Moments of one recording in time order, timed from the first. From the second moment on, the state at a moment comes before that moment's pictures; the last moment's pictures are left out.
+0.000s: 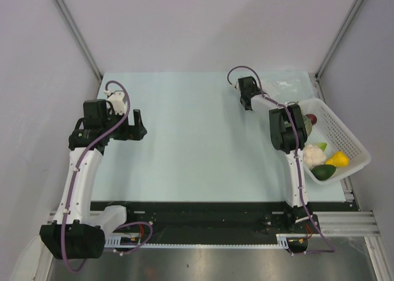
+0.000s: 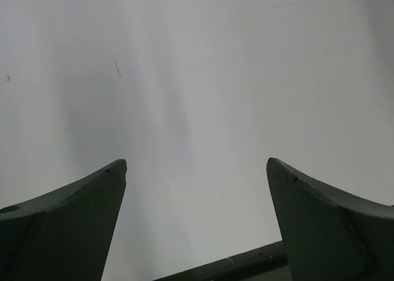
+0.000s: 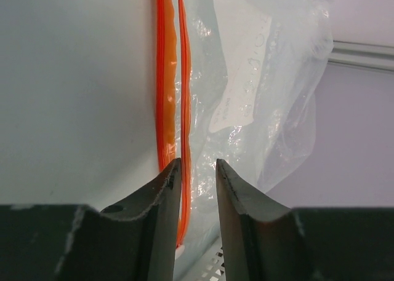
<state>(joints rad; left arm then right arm) 0.03 1.04 1.09 -0.79 0.29 0.02 0.28 2.38 1.79 -0.21 0.69 -0.74</state>
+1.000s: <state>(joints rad) 0.03 1.02 1.13 -0.75 0.29 -0.02 0.27 2.30 1.75 -0.19 0.57 -0.71</state>
